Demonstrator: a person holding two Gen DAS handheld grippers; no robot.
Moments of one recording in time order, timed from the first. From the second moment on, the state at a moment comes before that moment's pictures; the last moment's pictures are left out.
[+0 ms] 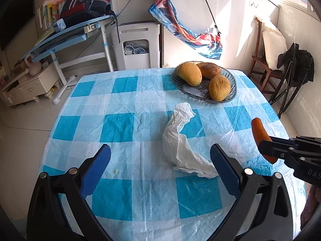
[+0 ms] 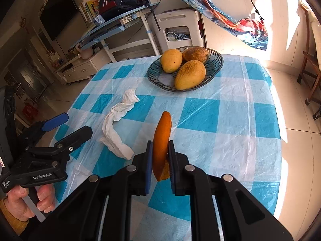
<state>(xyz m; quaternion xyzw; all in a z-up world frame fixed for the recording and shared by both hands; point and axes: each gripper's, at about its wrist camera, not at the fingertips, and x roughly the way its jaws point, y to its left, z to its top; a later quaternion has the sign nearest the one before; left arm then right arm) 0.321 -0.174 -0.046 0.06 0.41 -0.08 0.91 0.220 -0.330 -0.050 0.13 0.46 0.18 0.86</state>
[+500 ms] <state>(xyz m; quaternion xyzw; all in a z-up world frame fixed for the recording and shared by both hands) 0.290 -0.175 -0.060 0.08 0.43 -0.11 0.89 0.193 -0.325 -0.018 0.20 0.41 0.23 0.86</state>
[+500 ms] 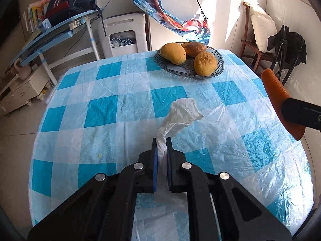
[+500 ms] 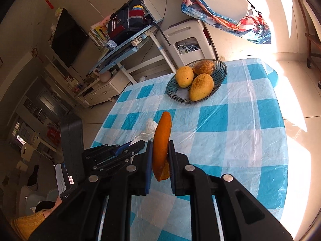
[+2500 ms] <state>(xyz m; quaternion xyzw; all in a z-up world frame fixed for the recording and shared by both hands) -0.050 -0.019 -0.035 0.02 0.44 -0.08 0.89 -0.064 -0.185 -0.063 0.17 0.47 0.29 0.82</state>
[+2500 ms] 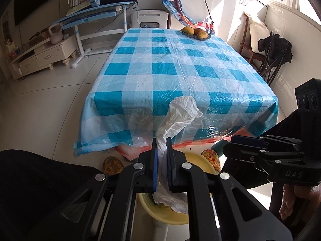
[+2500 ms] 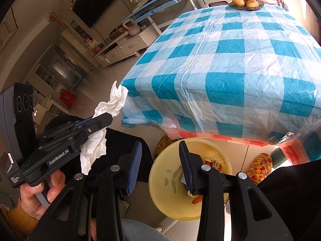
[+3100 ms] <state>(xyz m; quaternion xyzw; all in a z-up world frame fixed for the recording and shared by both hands) -0.068 -0.037 -0.036 0.05 0.43 -0.09 0.90 -0.068 -0.217 -0.034 0.19 0.37 0.23 0.88</state>
